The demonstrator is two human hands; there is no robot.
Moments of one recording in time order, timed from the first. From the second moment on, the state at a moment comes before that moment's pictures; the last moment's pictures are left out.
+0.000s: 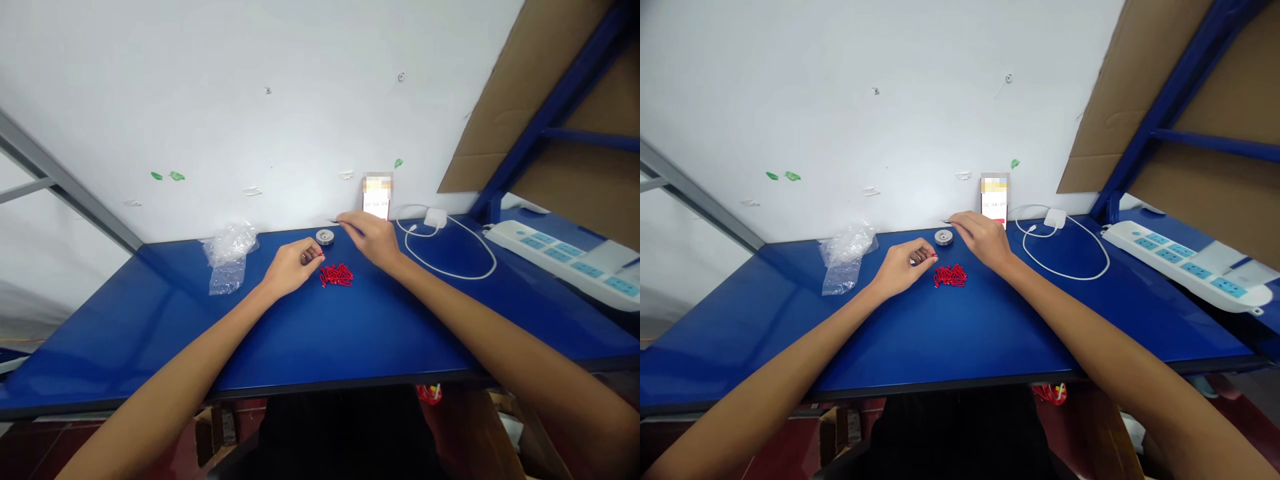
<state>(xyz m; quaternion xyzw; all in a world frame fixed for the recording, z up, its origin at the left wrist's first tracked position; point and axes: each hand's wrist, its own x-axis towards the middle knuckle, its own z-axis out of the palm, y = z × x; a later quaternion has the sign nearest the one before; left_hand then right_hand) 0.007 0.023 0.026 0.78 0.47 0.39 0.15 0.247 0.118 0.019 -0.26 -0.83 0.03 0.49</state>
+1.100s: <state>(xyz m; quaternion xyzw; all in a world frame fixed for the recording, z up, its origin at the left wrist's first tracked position) -0.006 0.028 0.037 0.66 0.44 0.51 0.33 0.245 0.093 0.017 -0.22 -0.90 0.02 0.37</state>
